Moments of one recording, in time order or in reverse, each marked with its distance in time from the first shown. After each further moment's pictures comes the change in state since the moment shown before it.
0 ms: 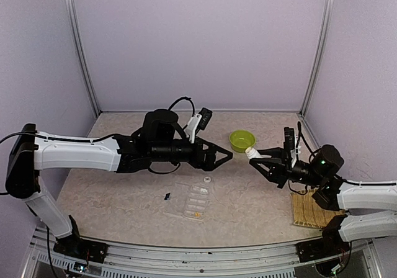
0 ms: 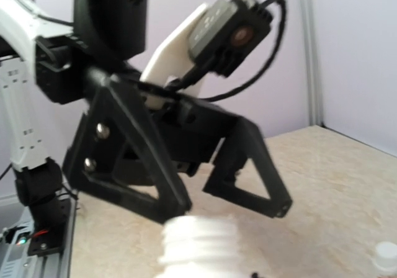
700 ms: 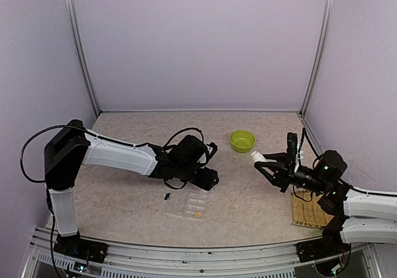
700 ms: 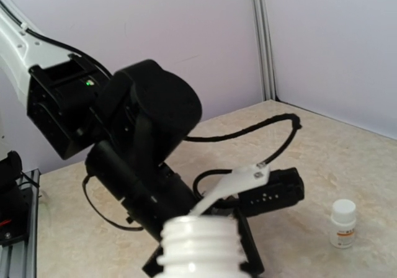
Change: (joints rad) left arm 0.001 0.324 0.129 -0.327 -0.293 0.063; right arm 0.000 -0.153 -0.058 -0.184 0.129 -0.044
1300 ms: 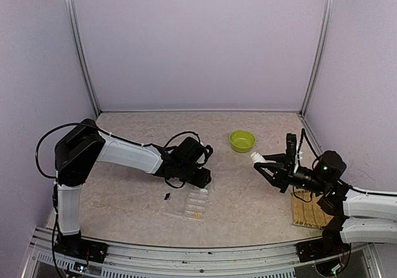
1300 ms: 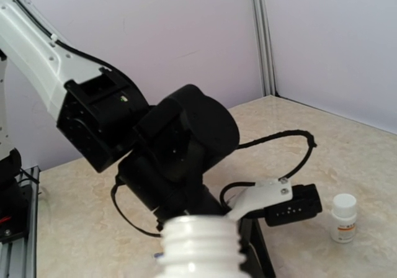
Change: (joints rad) left arm 0.060 0.113 0.037 0.006 0.000 0.013; right arm 0.000 0.006 -0.006 0.001 0.001 0.000
